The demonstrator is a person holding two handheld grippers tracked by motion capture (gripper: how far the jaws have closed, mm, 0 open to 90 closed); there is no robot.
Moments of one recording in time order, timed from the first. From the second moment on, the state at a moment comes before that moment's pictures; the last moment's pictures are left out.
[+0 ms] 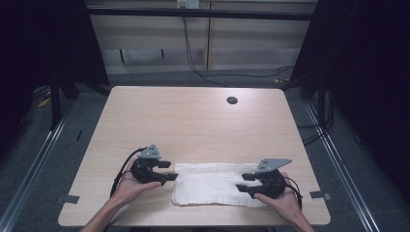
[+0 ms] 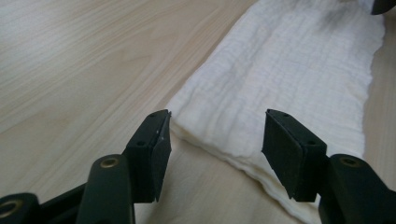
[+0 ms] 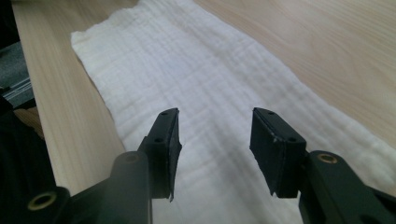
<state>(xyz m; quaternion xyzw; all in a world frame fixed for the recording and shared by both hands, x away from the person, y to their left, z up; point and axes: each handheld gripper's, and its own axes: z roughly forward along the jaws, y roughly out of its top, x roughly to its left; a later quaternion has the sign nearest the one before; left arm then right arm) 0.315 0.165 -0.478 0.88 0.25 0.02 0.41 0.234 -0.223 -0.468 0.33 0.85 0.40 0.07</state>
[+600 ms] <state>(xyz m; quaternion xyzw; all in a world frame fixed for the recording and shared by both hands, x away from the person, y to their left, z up) 0.343 0.149 -0.461 0.87 0.25 0.04 0.42 0.221 -0.137 -0.448 0.25 0.87 0.42 0.03</state>
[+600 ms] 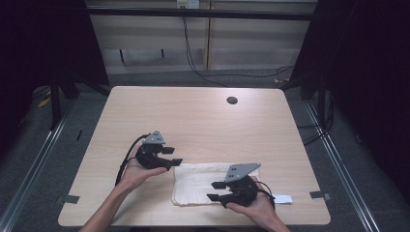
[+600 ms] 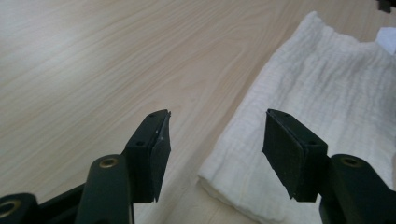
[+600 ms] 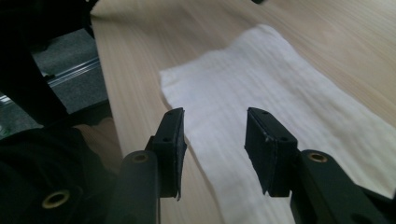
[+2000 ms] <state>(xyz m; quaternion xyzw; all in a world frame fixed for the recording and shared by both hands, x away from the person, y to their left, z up) 0.344 0.154 -0.481 0.88 0.28 0.02 0.39 0.233 -0.036 -0.499 0.18 0.91 0.39 0.03</state>
